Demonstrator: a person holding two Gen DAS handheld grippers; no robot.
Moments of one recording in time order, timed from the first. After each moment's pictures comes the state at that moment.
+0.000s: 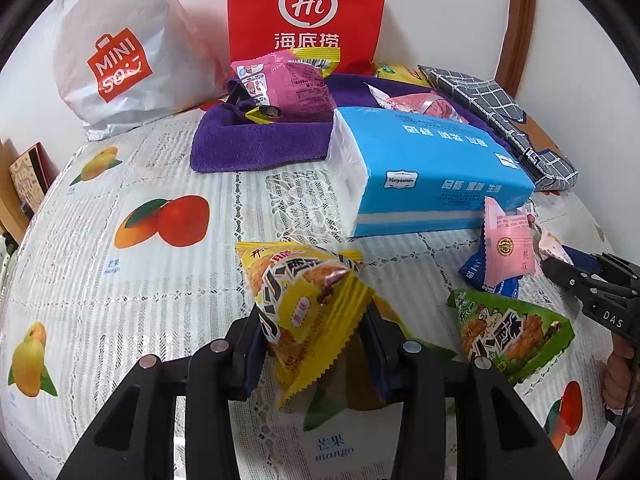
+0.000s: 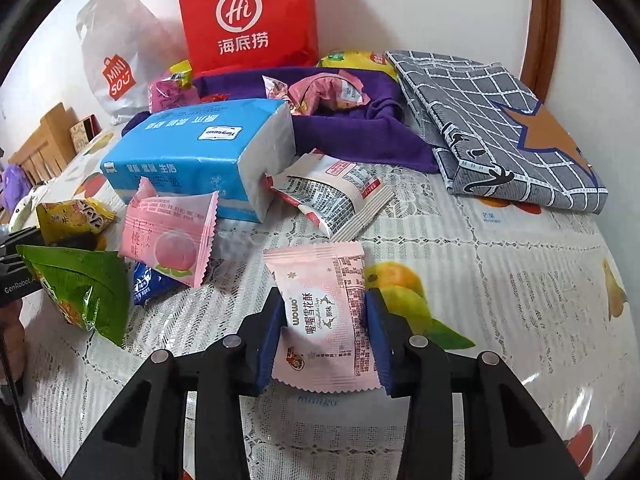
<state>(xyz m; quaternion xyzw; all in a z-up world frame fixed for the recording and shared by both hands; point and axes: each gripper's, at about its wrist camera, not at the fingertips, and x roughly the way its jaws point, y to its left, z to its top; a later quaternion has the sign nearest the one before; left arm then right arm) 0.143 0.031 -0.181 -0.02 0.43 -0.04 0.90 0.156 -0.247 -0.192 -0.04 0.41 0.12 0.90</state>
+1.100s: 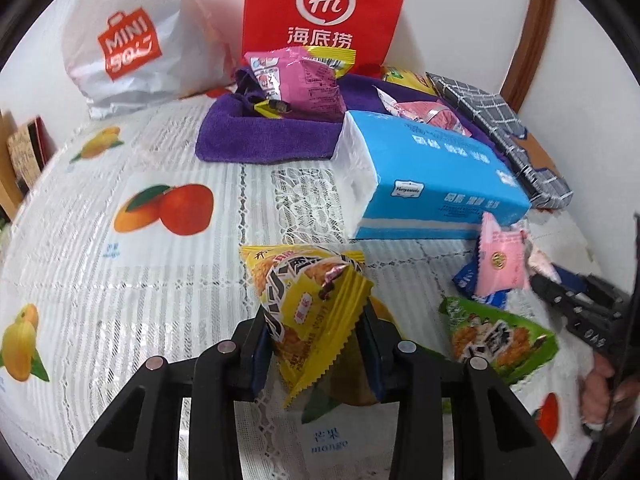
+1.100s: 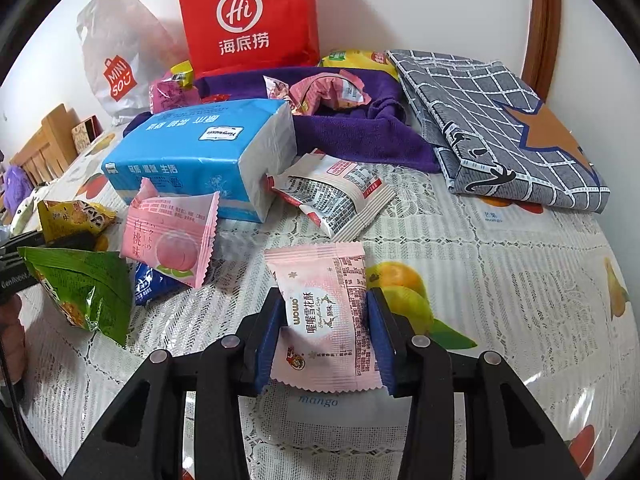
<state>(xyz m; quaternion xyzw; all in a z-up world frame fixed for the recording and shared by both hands) 0.143 0.045 -0.175 -0.07 0.44 -0.05 0.89 0.156 -0.246 -0.191 -0.04 0.41 0.12 0.90</state>
